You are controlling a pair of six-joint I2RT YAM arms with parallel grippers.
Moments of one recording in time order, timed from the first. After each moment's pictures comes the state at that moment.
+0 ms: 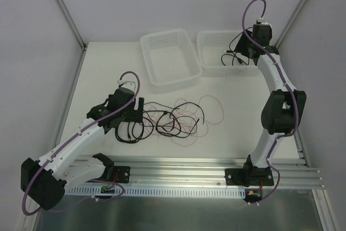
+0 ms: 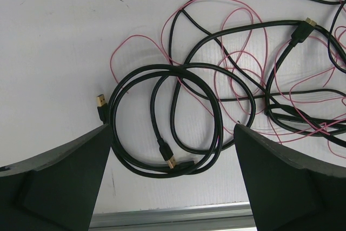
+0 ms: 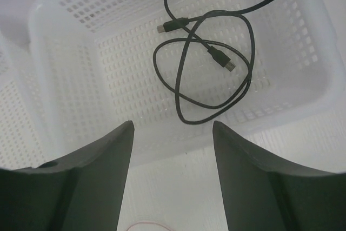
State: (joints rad) left arm -0.54 0.99 0.79 -0.70 -0.29 -0.33; right arm 0.04 1.83 1.69 -0.43 0.09 0.35
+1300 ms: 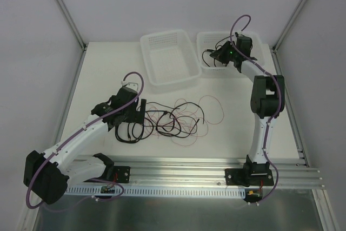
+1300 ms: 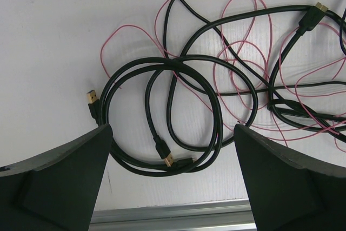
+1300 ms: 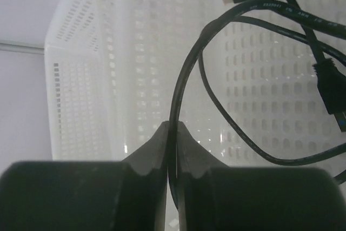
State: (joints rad) left arm -0.54 1.05 0.79 -0.70 -0.26 -0.33; right arm 0.07 2.21 1.70 0.04 -0.47 0.70
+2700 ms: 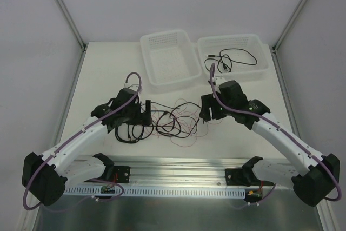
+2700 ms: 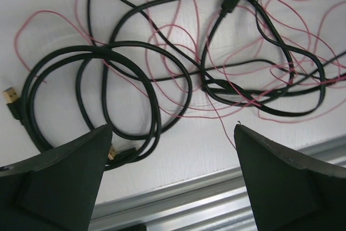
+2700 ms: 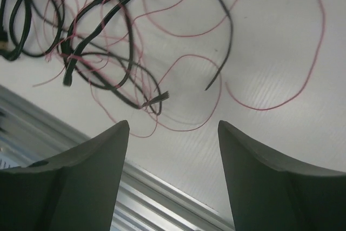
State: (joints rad) left arm -0.56 1.03 0.78 -0.68 -0.07 -0.44; right arm 0.58 1.12 0.96 -0.66 -0.05 0.30
